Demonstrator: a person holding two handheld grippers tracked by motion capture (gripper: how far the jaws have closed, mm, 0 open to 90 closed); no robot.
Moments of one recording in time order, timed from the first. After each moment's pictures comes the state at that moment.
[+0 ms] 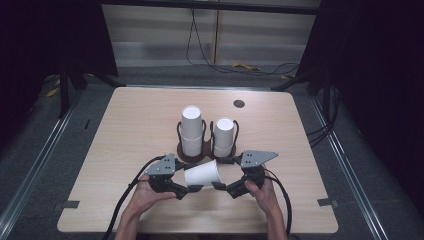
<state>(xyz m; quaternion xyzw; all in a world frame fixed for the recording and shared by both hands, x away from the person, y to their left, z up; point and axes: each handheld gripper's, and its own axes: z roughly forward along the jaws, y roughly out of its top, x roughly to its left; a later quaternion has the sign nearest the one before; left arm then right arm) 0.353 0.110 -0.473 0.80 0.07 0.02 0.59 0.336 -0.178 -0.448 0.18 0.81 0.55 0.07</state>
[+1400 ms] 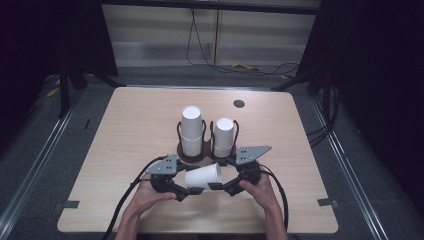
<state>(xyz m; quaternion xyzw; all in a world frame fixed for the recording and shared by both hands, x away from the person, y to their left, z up) 0.356 0.107 -0.478 0.80 0.06 -0.01 0.59 0.346 -0.168 -0.443 0.15 0.83 0.54 0.01</state>
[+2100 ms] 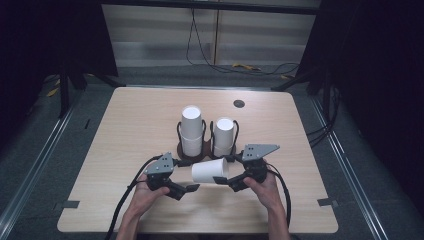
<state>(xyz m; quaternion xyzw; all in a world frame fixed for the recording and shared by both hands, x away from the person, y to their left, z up) 0.357 0.118 -0.482 0.81 0.14 0.05 0.57 0.344 -0.183 -0.434 0.20 0.82 0.53 0.05</state>
